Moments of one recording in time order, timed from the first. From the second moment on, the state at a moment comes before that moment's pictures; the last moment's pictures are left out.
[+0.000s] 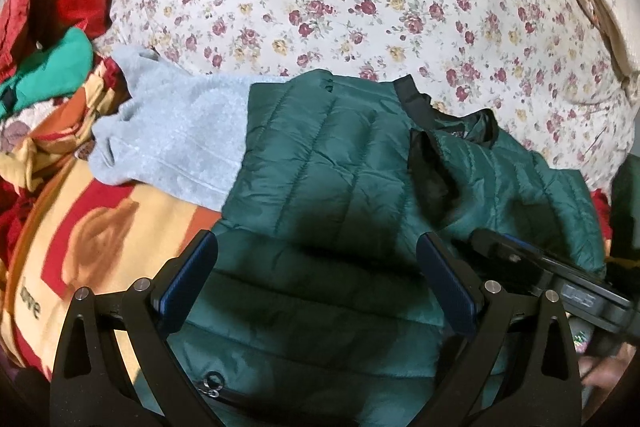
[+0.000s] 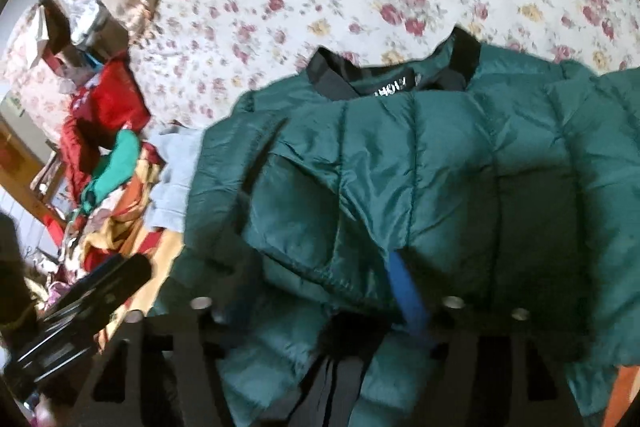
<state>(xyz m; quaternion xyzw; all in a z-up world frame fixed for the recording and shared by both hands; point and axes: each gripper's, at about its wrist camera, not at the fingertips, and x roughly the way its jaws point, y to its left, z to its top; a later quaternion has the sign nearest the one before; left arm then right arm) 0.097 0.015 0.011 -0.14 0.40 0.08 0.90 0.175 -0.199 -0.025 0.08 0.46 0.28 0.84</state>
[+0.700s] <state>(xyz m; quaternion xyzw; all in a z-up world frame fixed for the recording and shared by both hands) 0.171 -0.047 -0.014 -0.18 0.43 0.00 0.88 0.146 -0.374 0.040 0.10 0.39 0.13 0.91</state>
